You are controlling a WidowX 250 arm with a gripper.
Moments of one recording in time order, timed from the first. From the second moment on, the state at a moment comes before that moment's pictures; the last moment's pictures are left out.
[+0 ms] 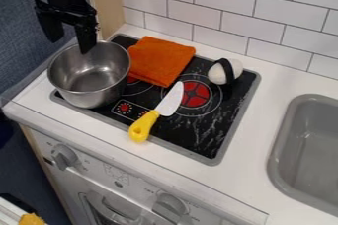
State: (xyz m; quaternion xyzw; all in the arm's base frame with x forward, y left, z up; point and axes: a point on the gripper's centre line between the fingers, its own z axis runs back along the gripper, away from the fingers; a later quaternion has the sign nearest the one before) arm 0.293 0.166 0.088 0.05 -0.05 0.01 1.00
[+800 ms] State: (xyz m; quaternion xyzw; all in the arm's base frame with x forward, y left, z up) arm 0.371 0.025 0.085 0.06 -0.04 -0.18 0.98
